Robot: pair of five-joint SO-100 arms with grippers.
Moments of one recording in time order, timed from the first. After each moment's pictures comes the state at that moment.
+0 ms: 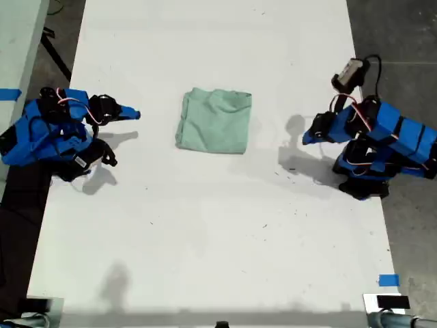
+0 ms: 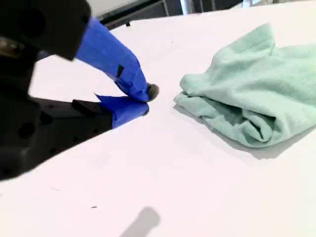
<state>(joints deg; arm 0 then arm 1) -31.1 189.9 160.0 72.0 22.4 23.0 166.9 149.5 76.8 -15.5</state>
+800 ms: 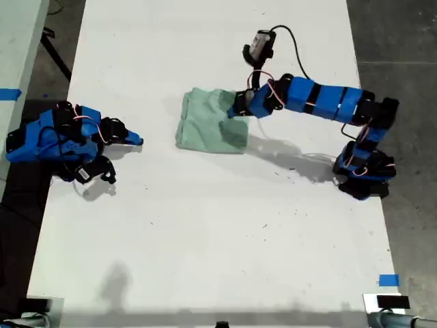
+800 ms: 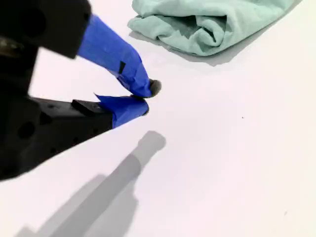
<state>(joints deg) -20.9 196.1 173.6 77.4 16.3 21.9 83.1 87.3 42.7 -36.9</state>
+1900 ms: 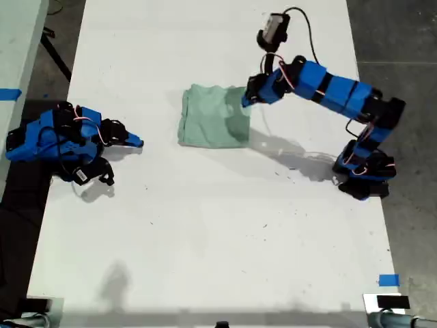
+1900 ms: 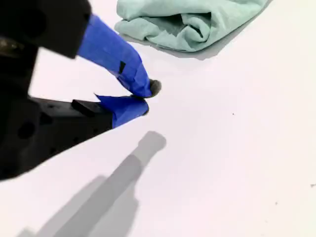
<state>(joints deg) -19.2 196.1 173.6 77.4 16.3 25.5 97.0 90.3 59.2 -33.3</state>
